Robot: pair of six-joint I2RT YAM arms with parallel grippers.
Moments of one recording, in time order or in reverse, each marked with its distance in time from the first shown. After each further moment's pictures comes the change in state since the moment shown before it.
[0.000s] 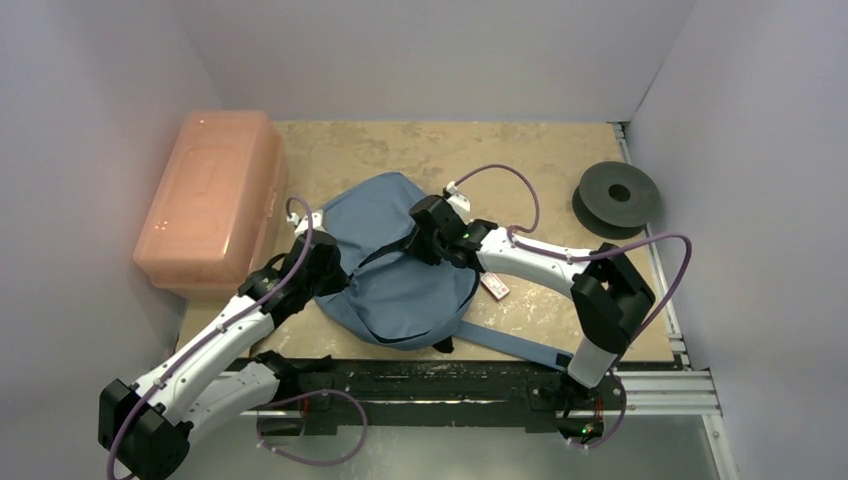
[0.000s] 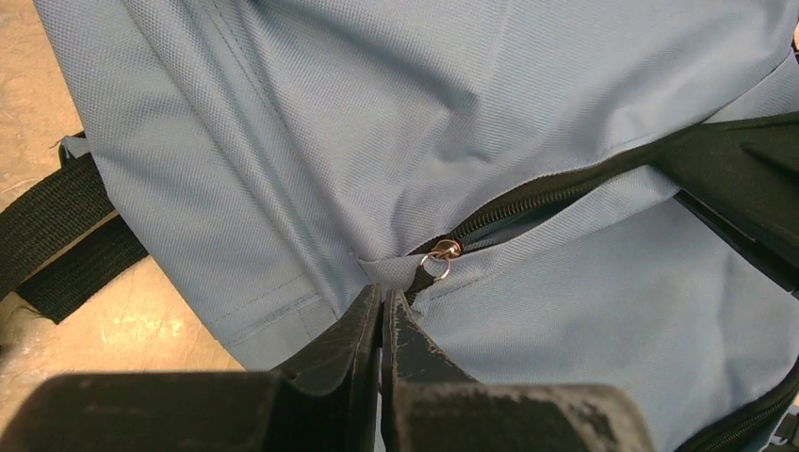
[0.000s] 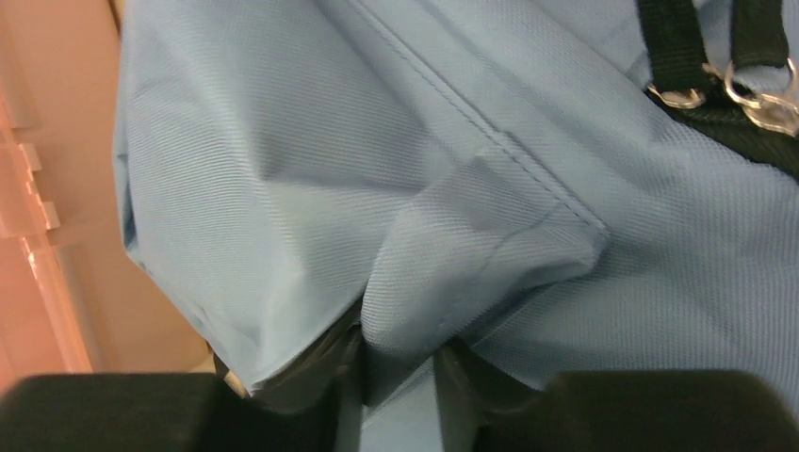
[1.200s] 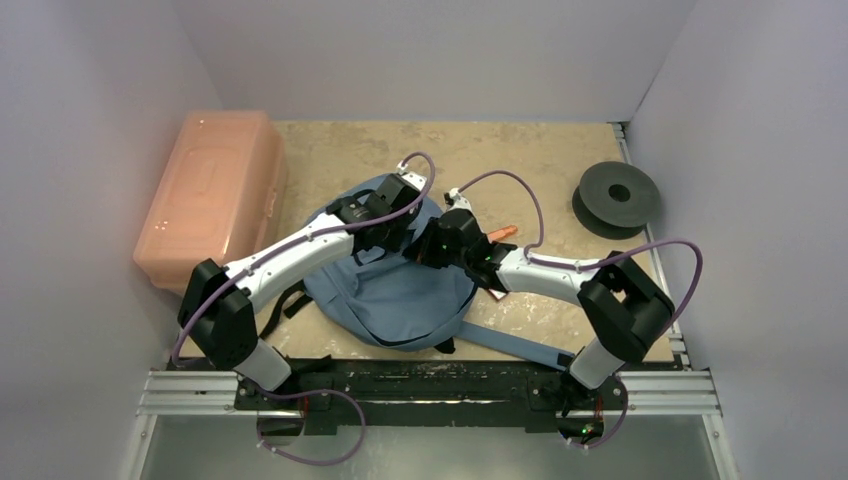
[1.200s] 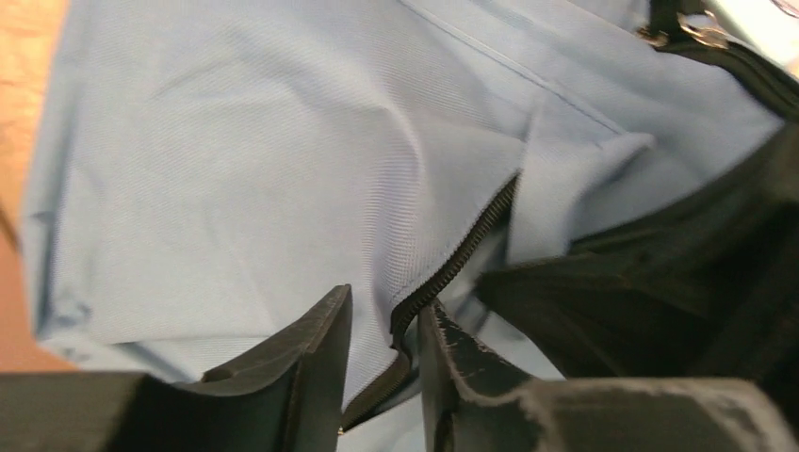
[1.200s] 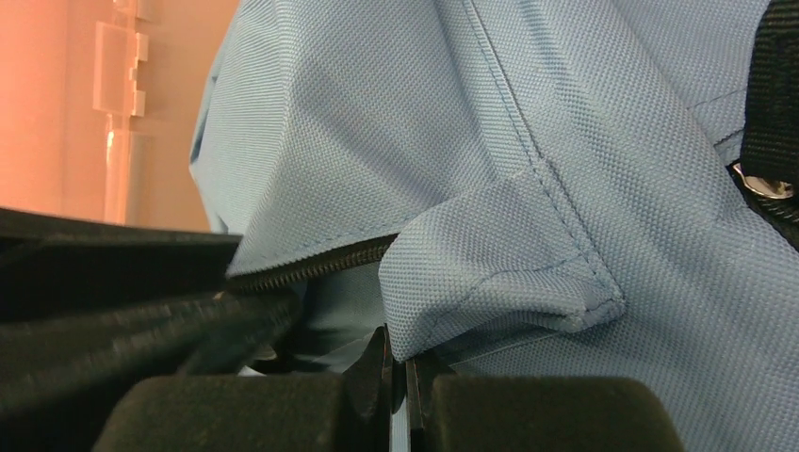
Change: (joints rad) left arm -0.179 0.650 0.575 -0.056 -0.055 0.521; right arm -0.047 -0.092 -0.317 0.494 -0.200 -0.266
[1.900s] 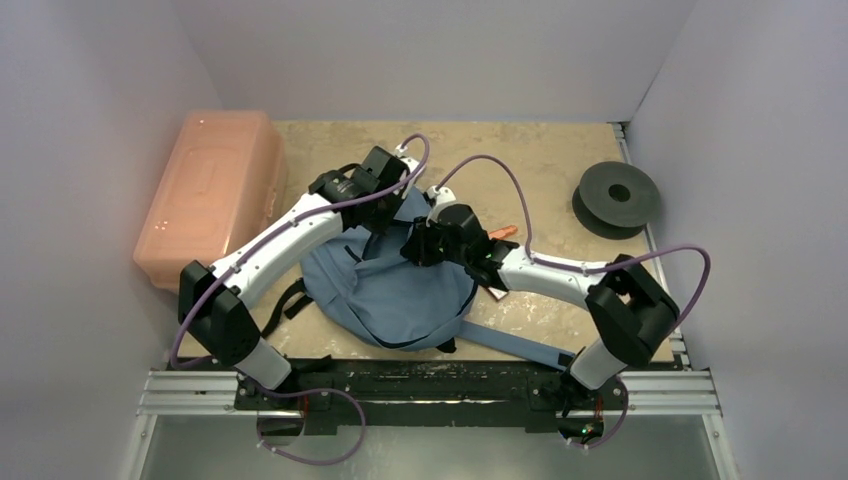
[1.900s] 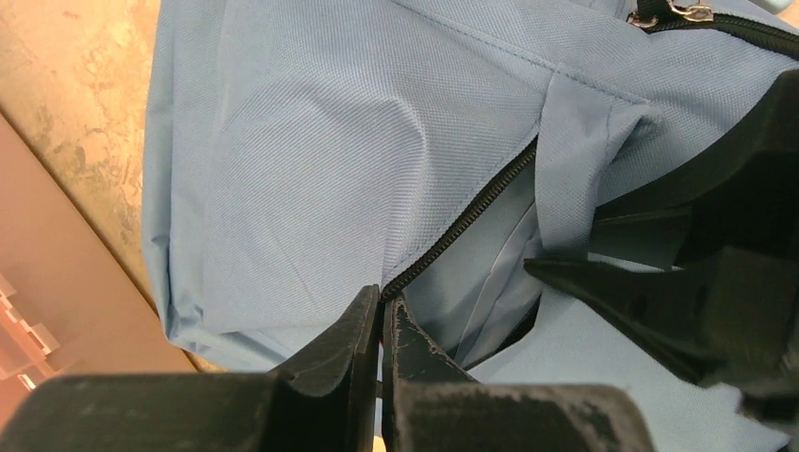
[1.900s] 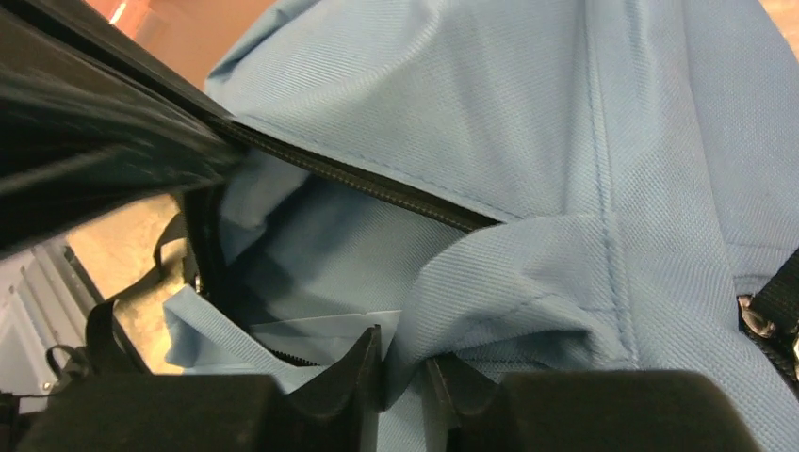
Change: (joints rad) left arm 0.085 0.028 0.222 -0.229 0.064 0.214; right arm 0.005 -0.026 0.004 0.037 -0.053 -0.408
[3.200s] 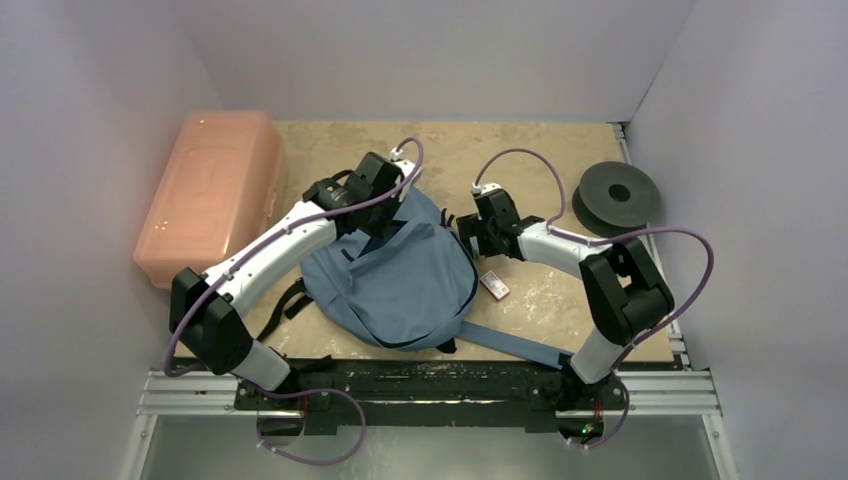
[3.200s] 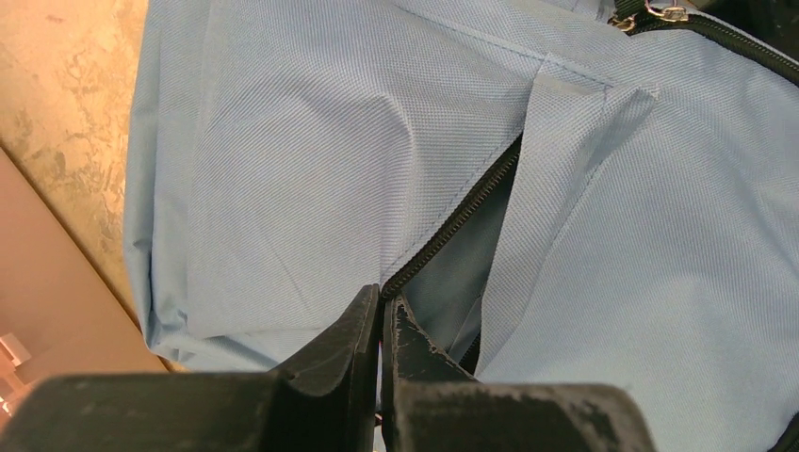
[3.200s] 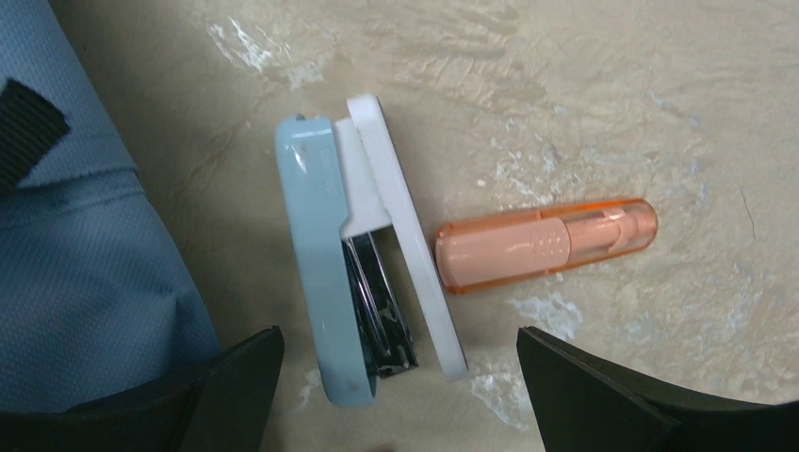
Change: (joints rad) left arm 0.007 -0.051 -0.082 0.081 0.037 -0.012; right arm -0.309 0.076 0.045 -0.448 0.221 -0.316
